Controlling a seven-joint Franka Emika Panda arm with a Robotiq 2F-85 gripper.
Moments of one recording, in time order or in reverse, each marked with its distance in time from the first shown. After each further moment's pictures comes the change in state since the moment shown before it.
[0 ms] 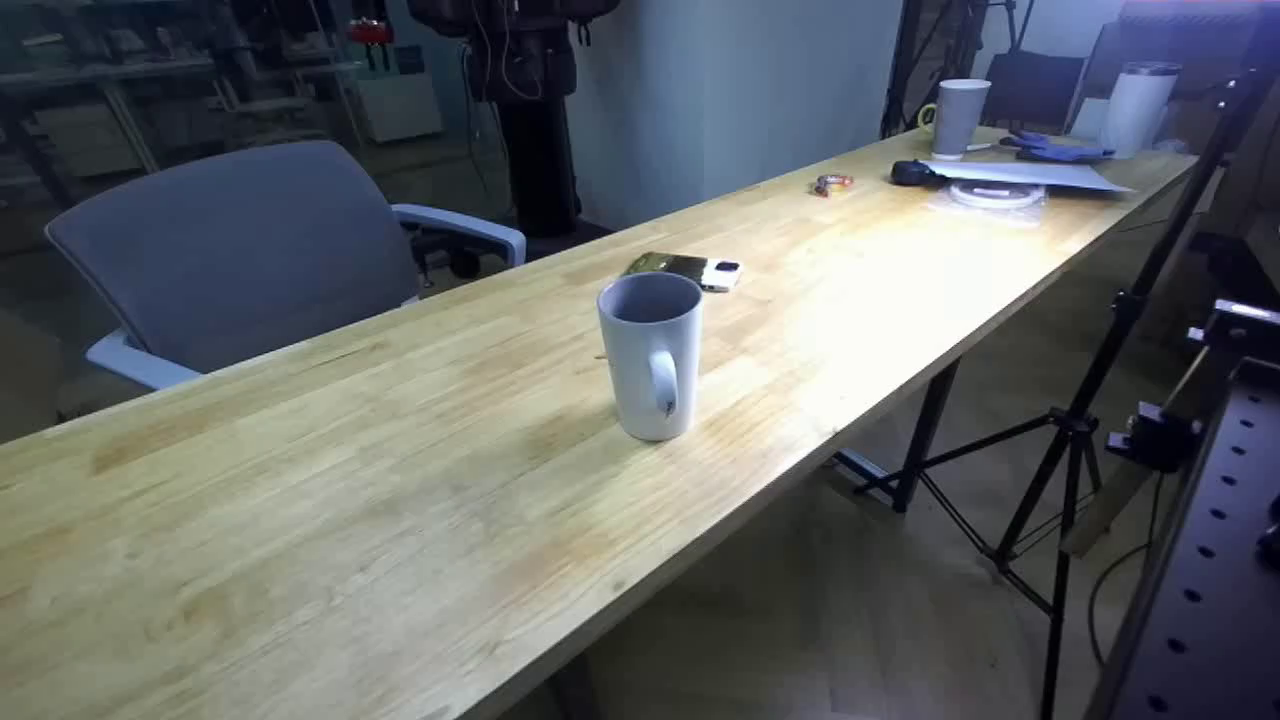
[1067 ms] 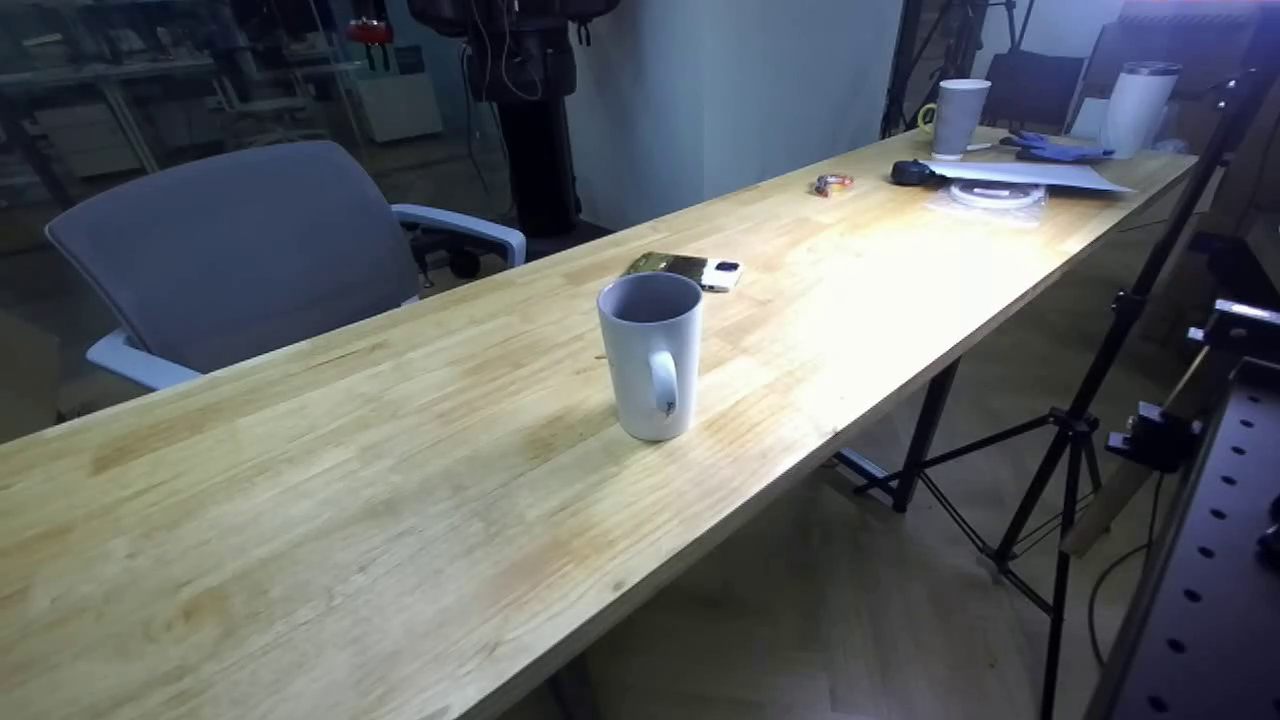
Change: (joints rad) arm 0.002 0.093 -0.035 -0.009 0.134 0.298 -0.051
